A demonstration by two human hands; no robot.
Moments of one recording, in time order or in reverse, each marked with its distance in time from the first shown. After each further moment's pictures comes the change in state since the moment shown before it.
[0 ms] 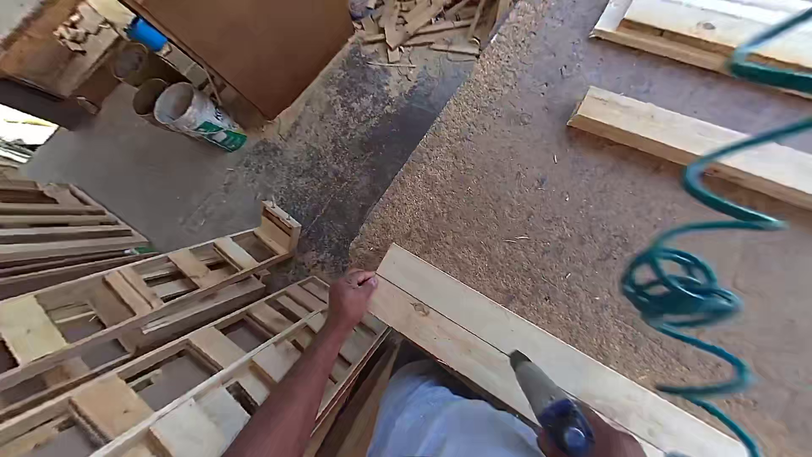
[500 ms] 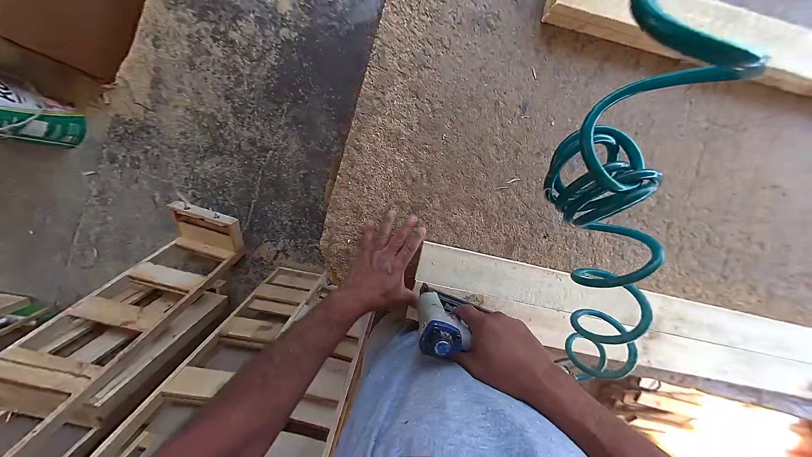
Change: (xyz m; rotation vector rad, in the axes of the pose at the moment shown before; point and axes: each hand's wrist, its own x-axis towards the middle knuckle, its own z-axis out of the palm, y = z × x) left_hand 0.059 0.042 0.016 0.550 -0.526 0.873; right_hand 0.102 -0.158 0.068 -0.284 -0.343 0.107
